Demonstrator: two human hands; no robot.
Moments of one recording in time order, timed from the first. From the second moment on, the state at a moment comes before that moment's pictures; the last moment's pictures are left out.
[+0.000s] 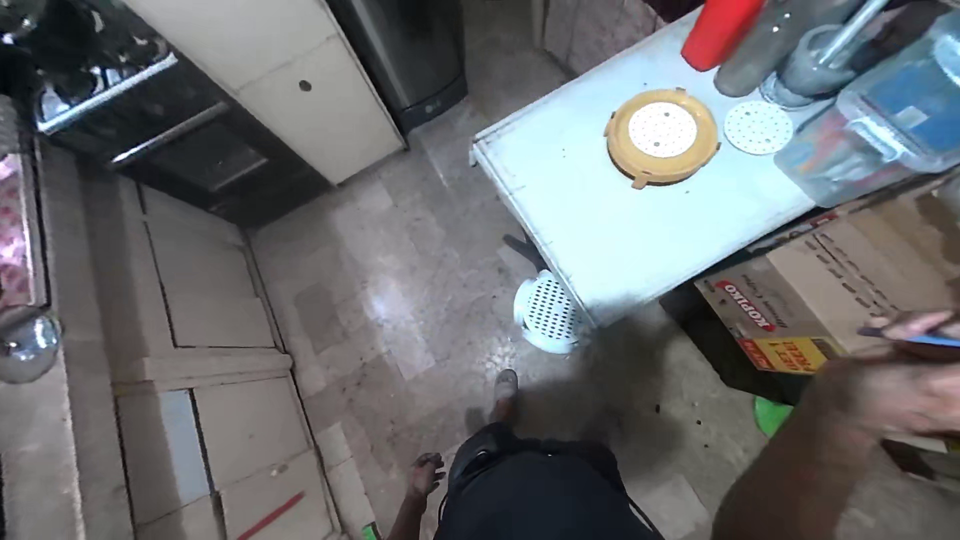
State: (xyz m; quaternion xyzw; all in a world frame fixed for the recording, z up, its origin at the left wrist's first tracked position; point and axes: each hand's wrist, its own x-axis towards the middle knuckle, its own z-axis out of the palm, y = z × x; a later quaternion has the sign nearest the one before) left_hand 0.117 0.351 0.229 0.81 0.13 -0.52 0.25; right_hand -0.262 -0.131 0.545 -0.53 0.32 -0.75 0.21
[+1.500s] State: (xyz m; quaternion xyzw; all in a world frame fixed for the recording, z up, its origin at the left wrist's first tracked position) left_hand -0.071 0.367 0.218 0.72 0.37 -0.38 0.45; right_hand -0.080 -0.219 0.563 -0.72 0.15 -0.59 0.33
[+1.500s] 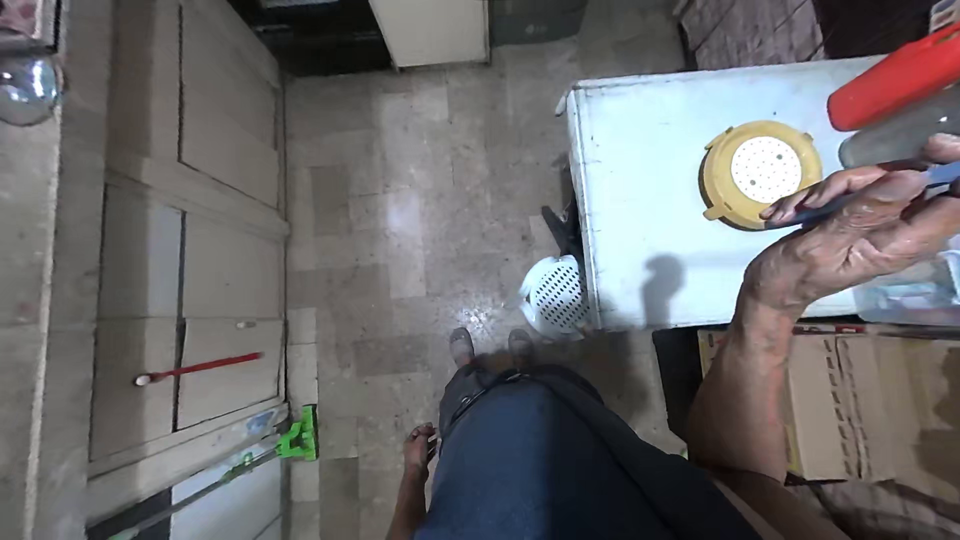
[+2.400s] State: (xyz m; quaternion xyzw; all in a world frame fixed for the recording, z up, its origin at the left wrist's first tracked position) left_hand -0.095 0.327 0.248 0.72 0.40 -0.35 0.44; right_hand -0.079 -0.253 0.353 -0.81 0.50 -0.06 0.30
